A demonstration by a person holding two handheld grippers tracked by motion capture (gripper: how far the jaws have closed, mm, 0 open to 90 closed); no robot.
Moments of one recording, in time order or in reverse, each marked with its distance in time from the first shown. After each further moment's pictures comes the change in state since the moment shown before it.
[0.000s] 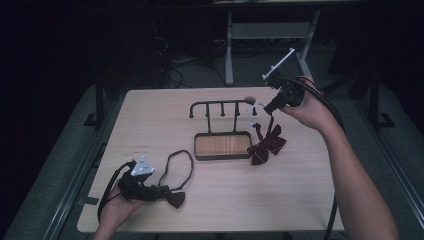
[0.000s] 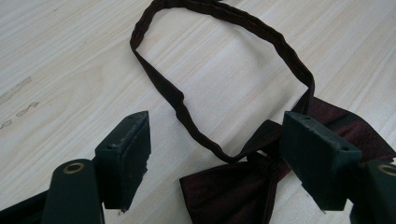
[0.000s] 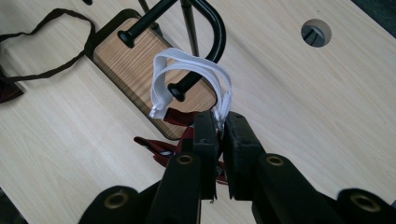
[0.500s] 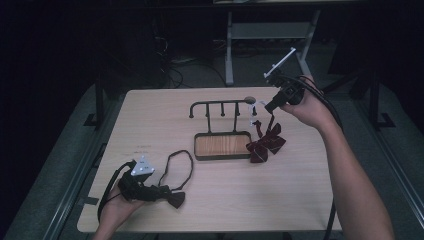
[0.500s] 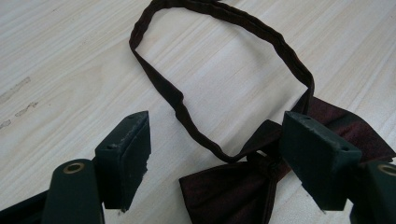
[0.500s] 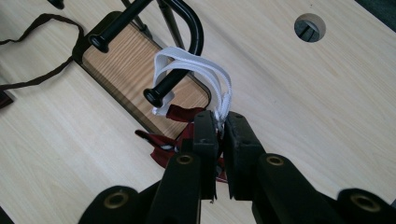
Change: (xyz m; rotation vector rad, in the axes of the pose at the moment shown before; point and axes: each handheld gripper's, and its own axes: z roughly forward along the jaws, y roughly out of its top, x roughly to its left) left arm 0.000 0.000 0.000 0.001 -0.002 0.000; right arm -0.012 0.001 0.008 0.003 -0.003 0.035
